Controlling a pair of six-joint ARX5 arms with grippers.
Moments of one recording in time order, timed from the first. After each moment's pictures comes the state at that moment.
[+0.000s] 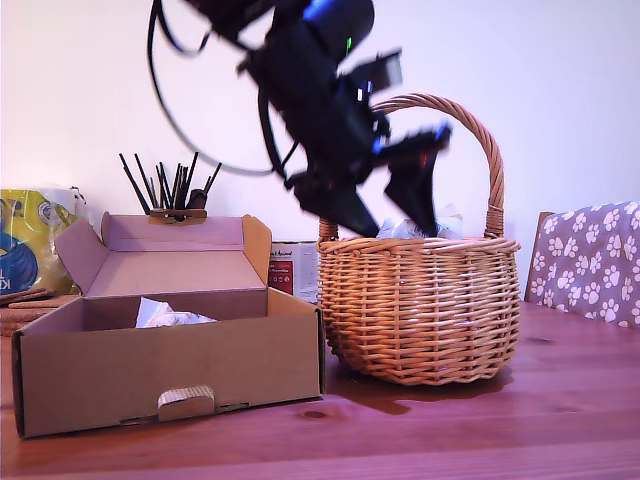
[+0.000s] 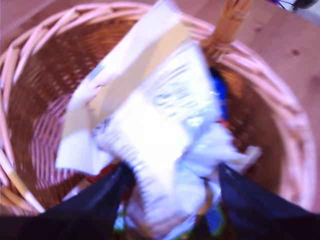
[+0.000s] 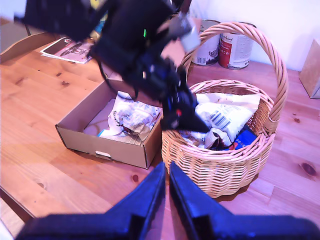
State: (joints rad) left arm -0.78 1.92 1.52 -0.37 0.11 -0.05; right arm 0.62 0.38 0.69 -0.65 -0.04 -0.03
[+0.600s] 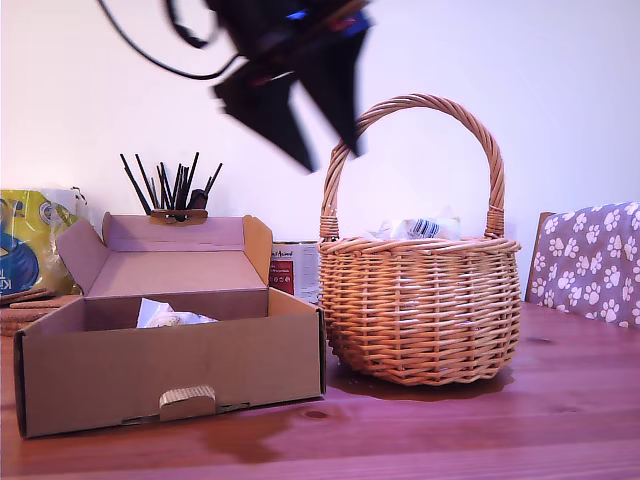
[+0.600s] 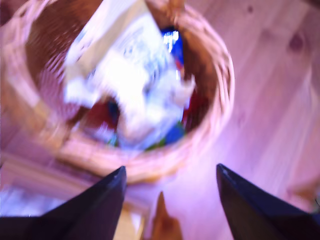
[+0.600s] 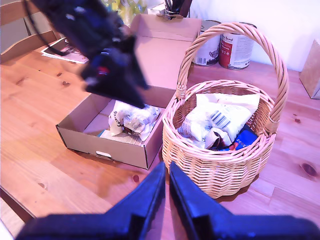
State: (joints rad) left arm -0.73 1.70 1.54 -0.91 0.10 0.06; right arm 0.62 0.38 0.69 -0.65 -0.04 -0.03
